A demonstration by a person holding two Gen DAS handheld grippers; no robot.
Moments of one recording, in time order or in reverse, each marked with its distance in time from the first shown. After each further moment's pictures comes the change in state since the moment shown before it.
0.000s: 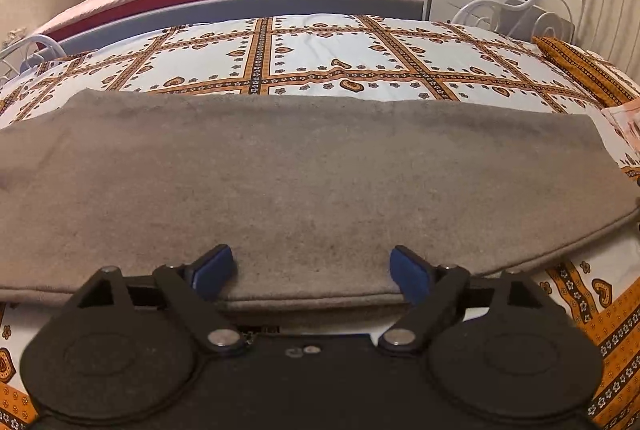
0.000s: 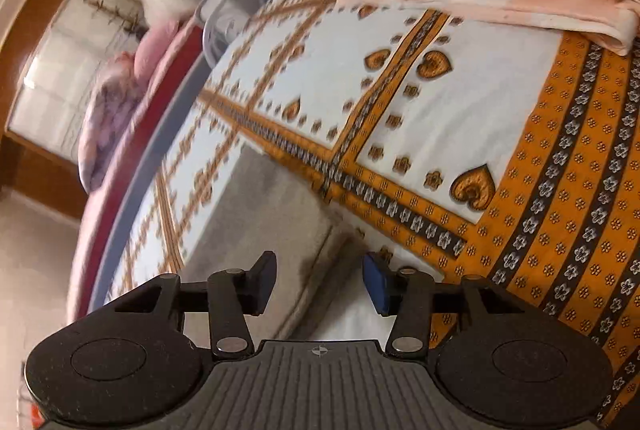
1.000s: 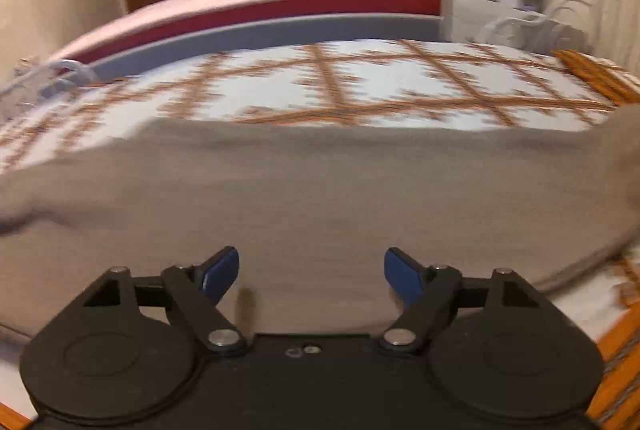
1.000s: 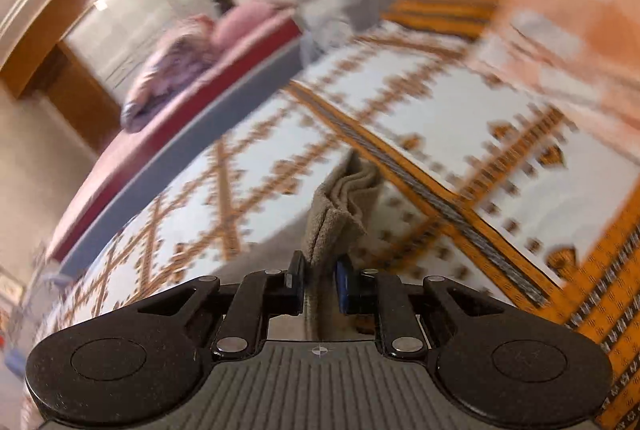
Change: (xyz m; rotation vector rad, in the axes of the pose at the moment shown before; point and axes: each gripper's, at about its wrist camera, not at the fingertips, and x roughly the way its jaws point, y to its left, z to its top) left arm -0.020 0.112 0.009 0.050 -0.069 0.066; right arm -0.011 0.096 -0.042 -0.428 -0.080 0.034
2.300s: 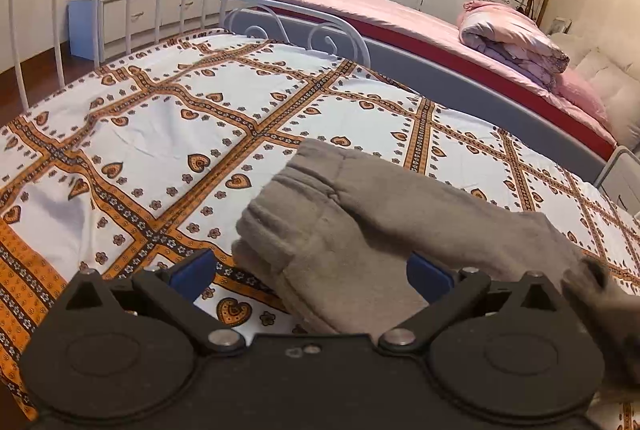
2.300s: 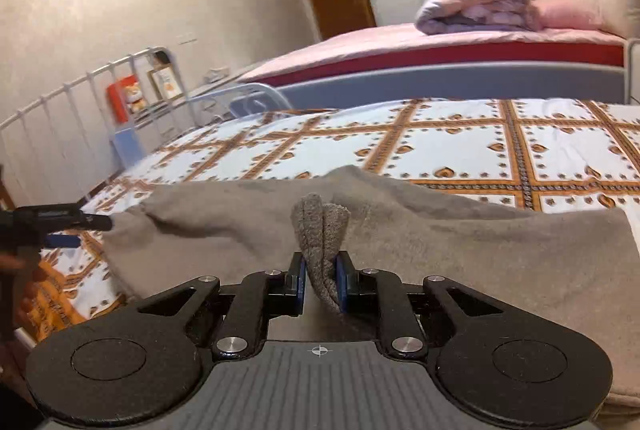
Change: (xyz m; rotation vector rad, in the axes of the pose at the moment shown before) left arm -0.056 0.357 -0.039 -0.532 -0.018 0.175; right arm 0.074 0.315 -0.239 -0.658 0.161 0.496
